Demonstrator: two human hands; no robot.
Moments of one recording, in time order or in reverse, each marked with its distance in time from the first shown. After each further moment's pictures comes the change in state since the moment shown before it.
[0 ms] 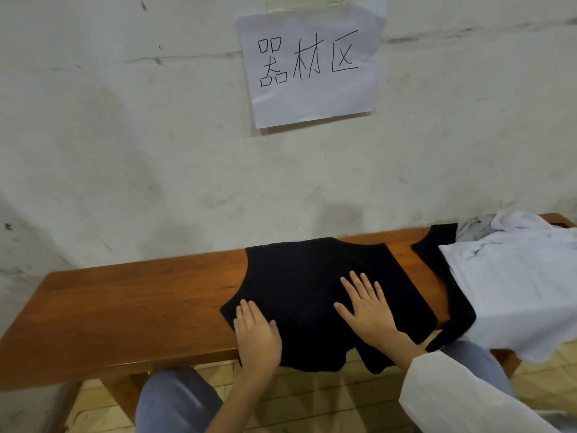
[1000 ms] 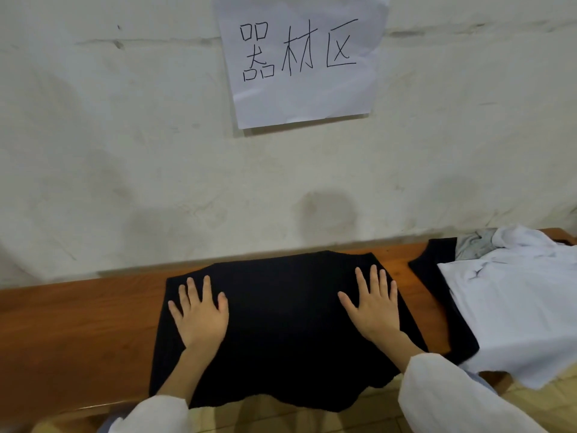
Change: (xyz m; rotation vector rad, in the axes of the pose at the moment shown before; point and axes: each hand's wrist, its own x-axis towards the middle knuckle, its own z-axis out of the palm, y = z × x) left_hand 0.121 -0.036 -0.003 0.085 0.137 -0.090; right_hand 0.060 0.038 -0.007 -0.015 0.041 0.214
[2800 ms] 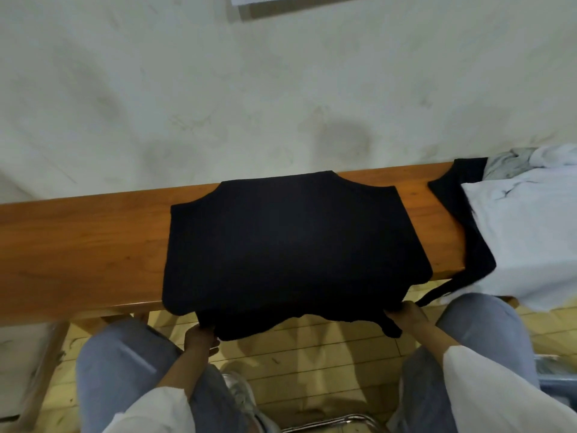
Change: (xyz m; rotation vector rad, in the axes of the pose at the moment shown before) left_hand -0.119 -0.118 0.104 -0.723 -0.455 -0.891; right_hand -0.083 0.088 0.121 0.491 -0.469 0.499
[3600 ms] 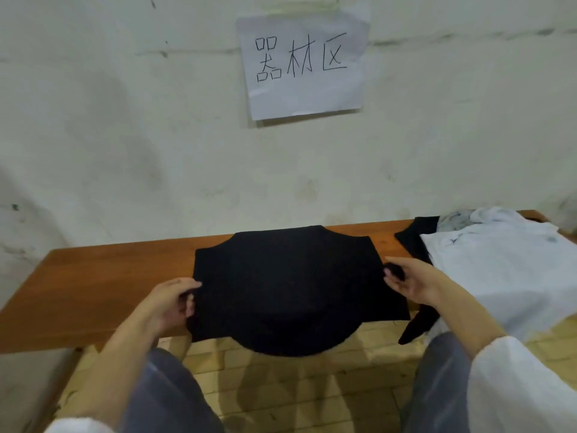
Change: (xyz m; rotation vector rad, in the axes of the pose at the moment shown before) left_hand -0.149 0.139 -0.120 -0.268 -0.417 0.332; right_hand -0.131 -0.096 -0.155 1.213 -0.254 -0.097
